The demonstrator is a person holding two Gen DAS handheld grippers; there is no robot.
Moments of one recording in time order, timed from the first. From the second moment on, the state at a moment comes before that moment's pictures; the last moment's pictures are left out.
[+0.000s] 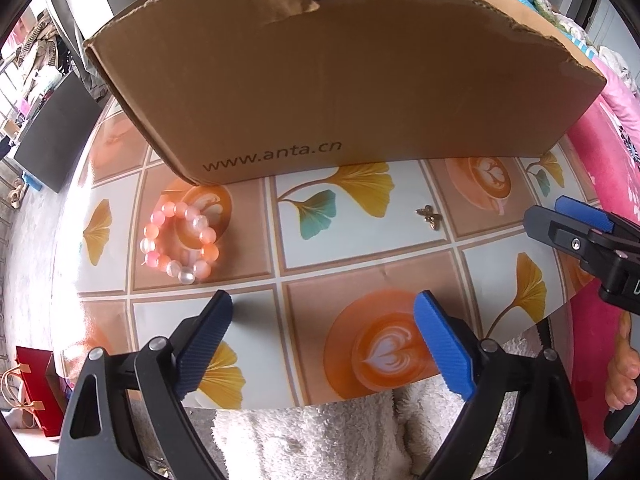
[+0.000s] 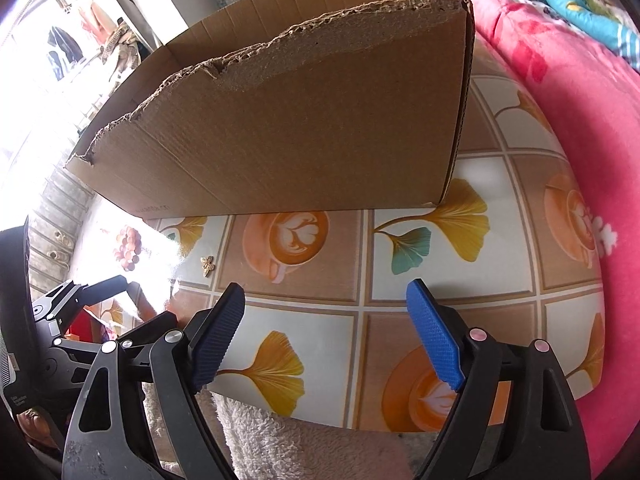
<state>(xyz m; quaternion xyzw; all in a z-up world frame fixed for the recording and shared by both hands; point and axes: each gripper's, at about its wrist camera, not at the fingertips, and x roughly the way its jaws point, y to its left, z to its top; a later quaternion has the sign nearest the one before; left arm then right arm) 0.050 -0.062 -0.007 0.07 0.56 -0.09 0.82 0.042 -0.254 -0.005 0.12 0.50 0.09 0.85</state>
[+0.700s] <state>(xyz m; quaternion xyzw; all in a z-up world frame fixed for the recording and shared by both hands) 0.044 -0.037 0.017 0.05 0.52 -0.09 0.85 0.038 -0.242 -0.010 0.09 0.50 0.09 0.86</state>
